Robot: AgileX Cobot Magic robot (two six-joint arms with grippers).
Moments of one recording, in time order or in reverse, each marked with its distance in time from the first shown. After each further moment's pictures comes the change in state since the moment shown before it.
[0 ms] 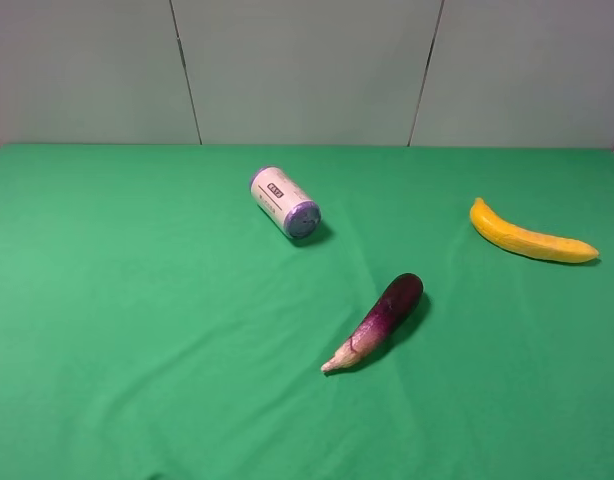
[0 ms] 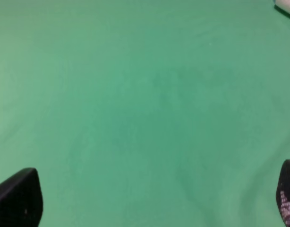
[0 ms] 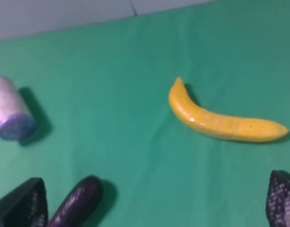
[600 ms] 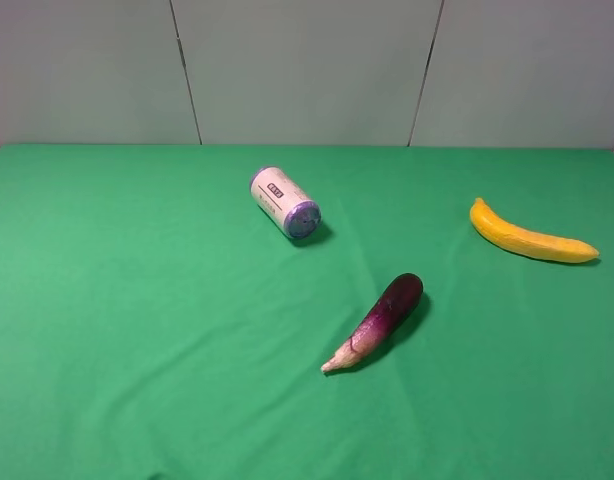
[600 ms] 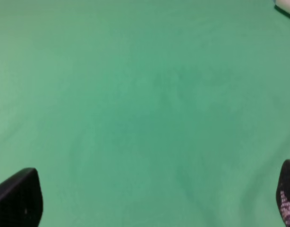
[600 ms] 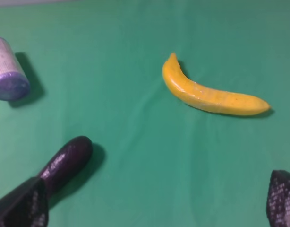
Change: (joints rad) left arm 0.000 0.000 0.000 0.000 0.000 -0.001; right arm 0.121 -0.258 0.073 -0.161 0.110 0.094
